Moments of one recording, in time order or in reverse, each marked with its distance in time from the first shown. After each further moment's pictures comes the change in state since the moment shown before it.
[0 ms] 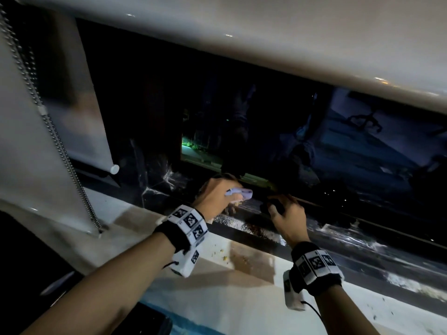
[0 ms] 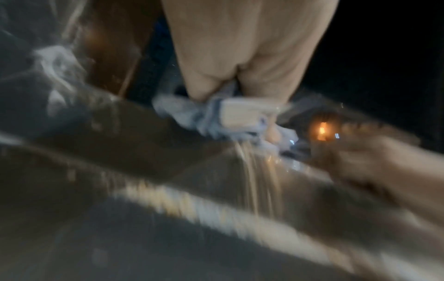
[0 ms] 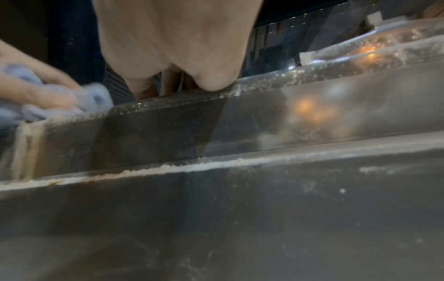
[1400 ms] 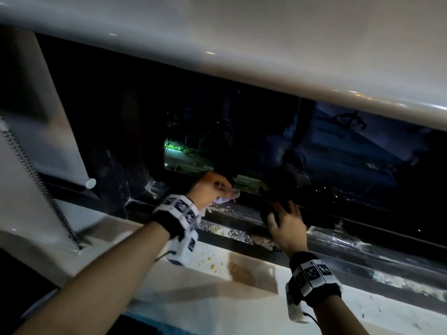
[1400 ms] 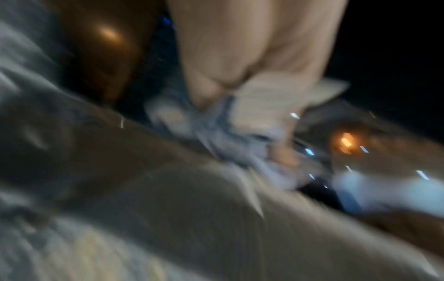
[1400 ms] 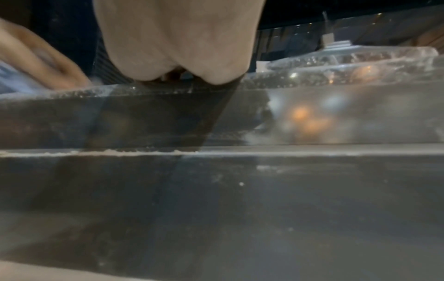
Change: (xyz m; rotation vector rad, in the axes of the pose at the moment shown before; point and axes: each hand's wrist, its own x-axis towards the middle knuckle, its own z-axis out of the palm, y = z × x) left_hand 0.047 0.000 -0.003 -0.076 -0.048 -0.082; right_hand -0.009 0.022 -0.011 -0.280 -0.035 0.126
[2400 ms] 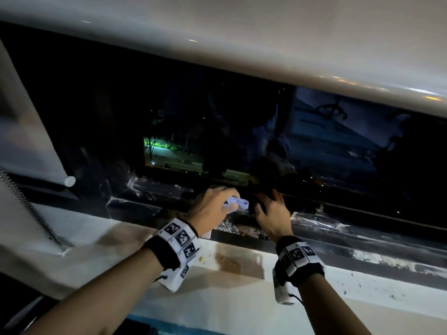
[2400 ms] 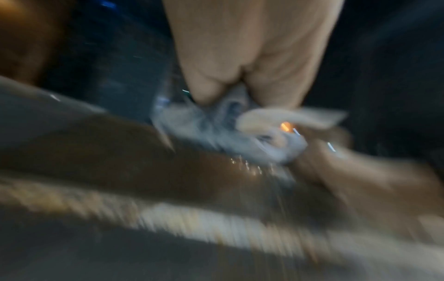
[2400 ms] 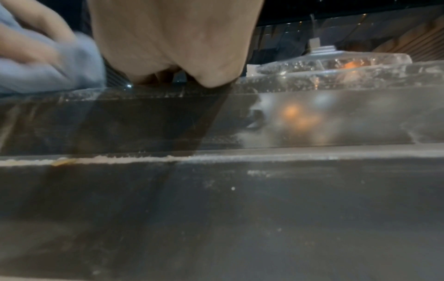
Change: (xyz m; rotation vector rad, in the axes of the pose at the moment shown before) left_hand -0.046 0.023 0.050 0.288 -0.030 0.249; right_hand 0.000 0.003 -0.002 0.063 -0.062 0.034
